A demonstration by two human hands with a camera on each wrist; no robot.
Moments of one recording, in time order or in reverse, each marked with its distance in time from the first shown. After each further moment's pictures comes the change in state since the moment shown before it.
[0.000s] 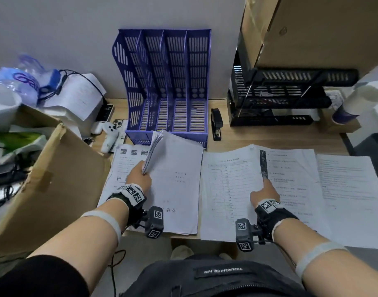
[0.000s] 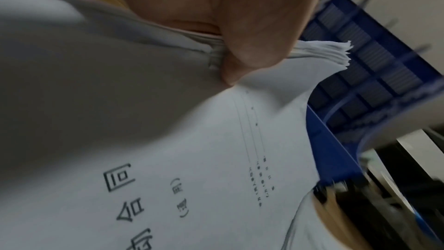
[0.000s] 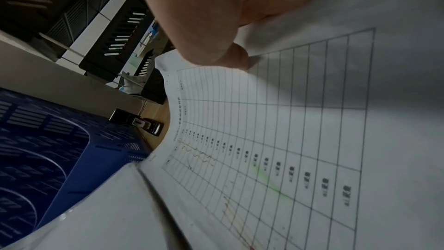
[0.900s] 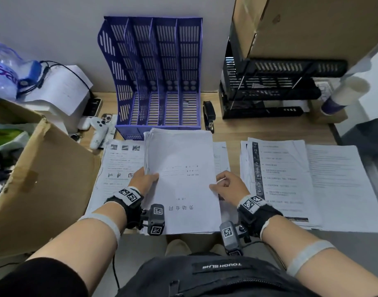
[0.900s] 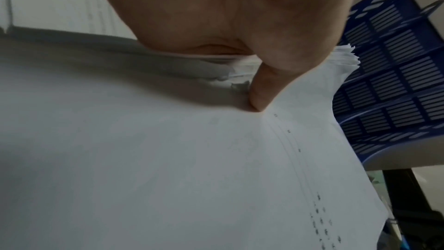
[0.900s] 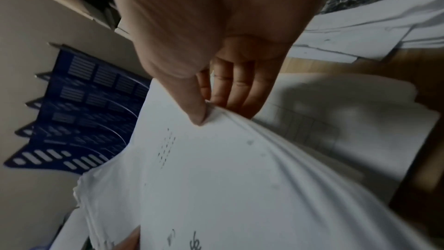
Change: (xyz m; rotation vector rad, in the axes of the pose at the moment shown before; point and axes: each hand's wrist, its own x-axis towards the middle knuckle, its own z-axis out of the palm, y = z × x) left_hand -0.004 -0.008 0.027 -0.322 -0.219 -0.195; right_hand -0.047 -0.032 0.026 0.339 -0.335 -0.316
